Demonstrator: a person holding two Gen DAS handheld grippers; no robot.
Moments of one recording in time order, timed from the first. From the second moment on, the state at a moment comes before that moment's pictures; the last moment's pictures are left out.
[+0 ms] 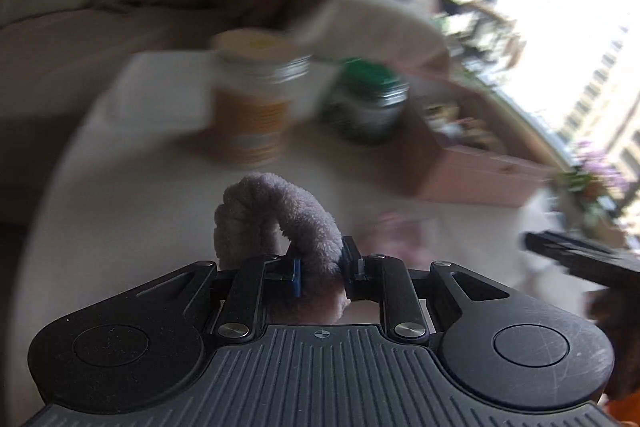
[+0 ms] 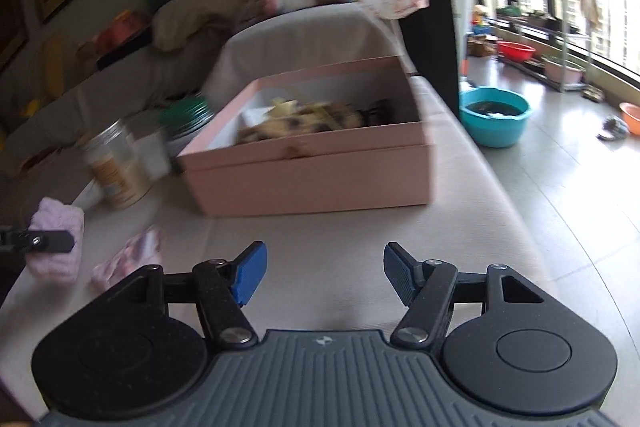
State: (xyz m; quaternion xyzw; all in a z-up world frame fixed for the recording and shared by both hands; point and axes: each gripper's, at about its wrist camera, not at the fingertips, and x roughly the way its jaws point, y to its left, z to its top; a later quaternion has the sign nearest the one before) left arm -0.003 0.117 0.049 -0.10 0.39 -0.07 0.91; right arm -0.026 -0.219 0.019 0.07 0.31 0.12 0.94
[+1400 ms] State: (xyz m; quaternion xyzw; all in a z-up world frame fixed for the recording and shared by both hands) left arm -0.019 0.048 0.080 -0.06 0.36 -0.26 0.89; right arm -0.053 -0.202 0.081 0.01 0.26 0.21 0.94
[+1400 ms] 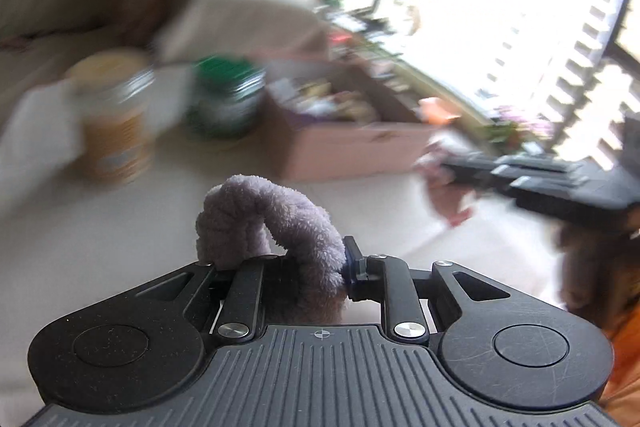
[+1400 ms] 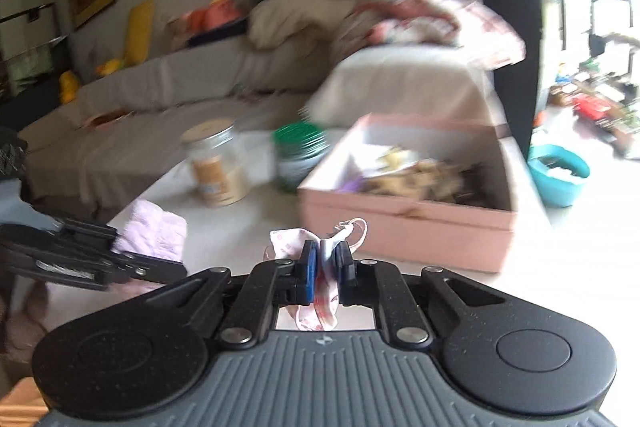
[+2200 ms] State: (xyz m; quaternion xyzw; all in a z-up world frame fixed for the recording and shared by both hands) left arm 0.166 -0.029 0.107 -0.12 0.32 -0.30 0.89; right arm -0.023 -0.274 0.053 0.08 0.28 0.12 0.95
